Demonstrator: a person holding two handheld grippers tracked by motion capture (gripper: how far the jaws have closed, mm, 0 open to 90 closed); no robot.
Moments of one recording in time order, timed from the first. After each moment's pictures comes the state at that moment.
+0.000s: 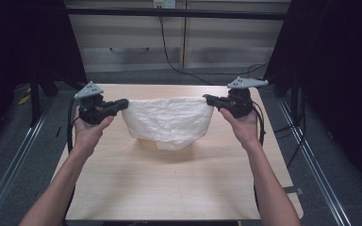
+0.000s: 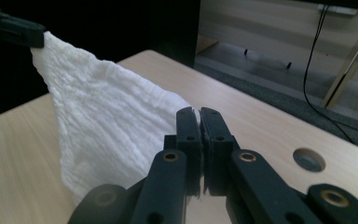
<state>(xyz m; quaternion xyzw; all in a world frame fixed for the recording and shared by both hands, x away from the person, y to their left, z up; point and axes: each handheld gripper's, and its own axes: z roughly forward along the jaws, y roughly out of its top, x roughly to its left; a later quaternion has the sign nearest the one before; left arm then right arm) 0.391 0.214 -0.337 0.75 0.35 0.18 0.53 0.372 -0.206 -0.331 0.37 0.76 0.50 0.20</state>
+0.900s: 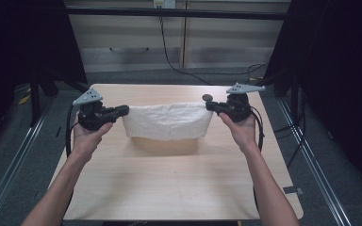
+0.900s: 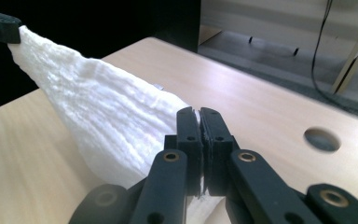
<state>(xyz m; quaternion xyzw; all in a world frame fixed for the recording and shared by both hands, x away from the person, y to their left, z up) 0.370 0.217 -0.359 0.76 0.33 0.14 0.53 0.373 -0.209 -0.358 0.39 0.76 0.50 0.18</state>
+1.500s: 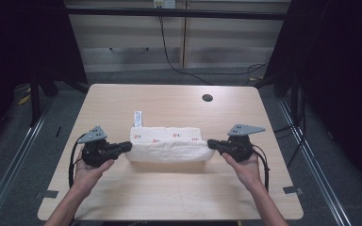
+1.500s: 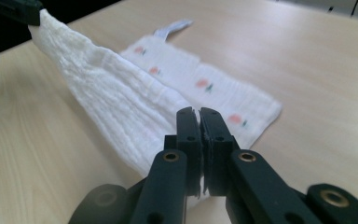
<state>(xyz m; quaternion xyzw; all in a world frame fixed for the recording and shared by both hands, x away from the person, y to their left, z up) 0.311 0.222 -0.432 0.79 0.33 0.08 0.50 0.297 -0.213 -0.429 0.38 0.78 0.47 0.14</state>
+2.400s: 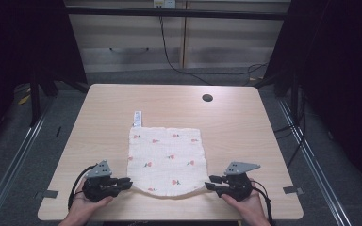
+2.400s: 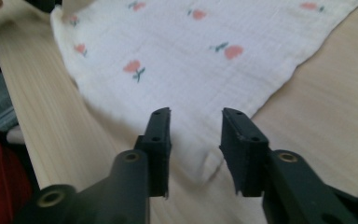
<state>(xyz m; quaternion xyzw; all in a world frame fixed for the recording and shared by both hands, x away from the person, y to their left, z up) 0.253 0.231 -0.484 0.84 0.30 0.03 0.44 0.219 -0.206 -0.483 0.38 0.81 0.43 0.08</state>
